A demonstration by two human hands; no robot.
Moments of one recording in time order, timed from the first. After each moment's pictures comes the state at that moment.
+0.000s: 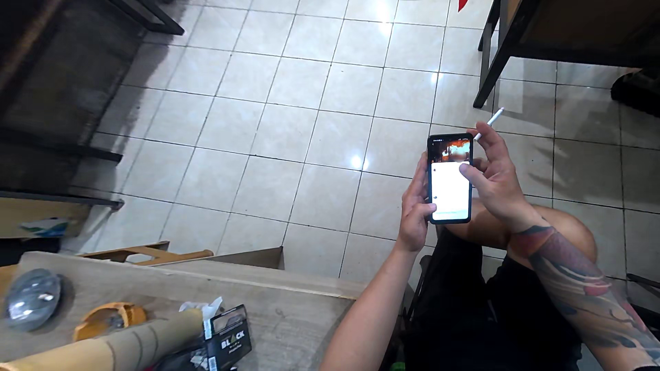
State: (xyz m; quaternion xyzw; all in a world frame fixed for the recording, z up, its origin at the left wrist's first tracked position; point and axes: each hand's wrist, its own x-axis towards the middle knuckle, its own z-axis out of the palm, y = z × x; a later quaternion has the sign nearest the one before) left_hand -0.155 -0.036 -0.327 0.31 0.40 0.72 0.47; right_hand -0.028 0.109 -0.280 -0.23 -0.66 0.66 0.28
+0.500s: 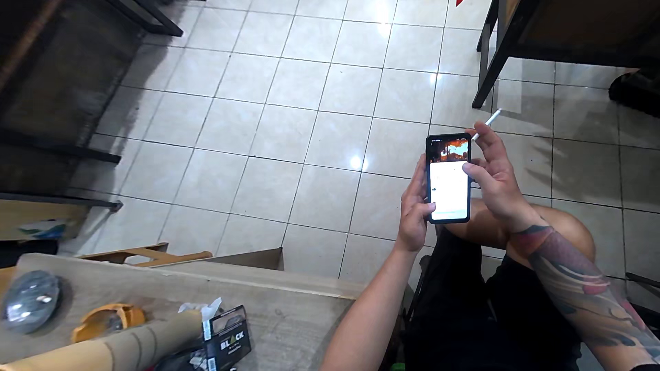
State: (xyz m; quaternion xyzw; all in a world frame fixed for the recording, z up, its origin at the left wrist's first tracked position) left_hand -0.154 -0.037 -0.326 0.31 0.41 0.72 0.46; right_hand -0.025 0.109 -0.281 -0.20 -0.63 0.70 0.27
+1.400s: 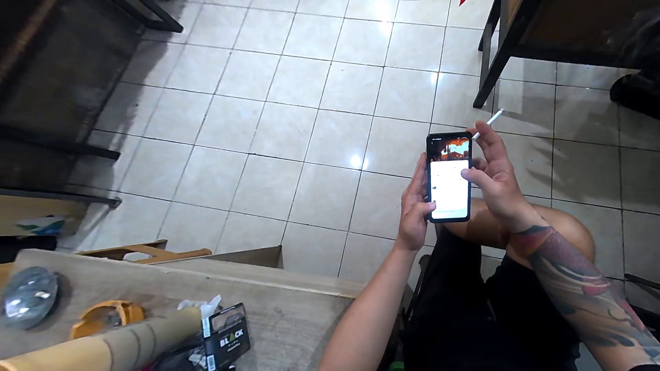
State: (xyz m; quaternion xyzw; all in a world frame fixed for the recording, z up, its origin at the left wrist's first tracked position) left_hand -0.154 -0.037 -0.327 0.31 0.40 0.73 0.46; right_hand -0.025 0.110 -0.283 -0.20 -0.64 0.70 0.26
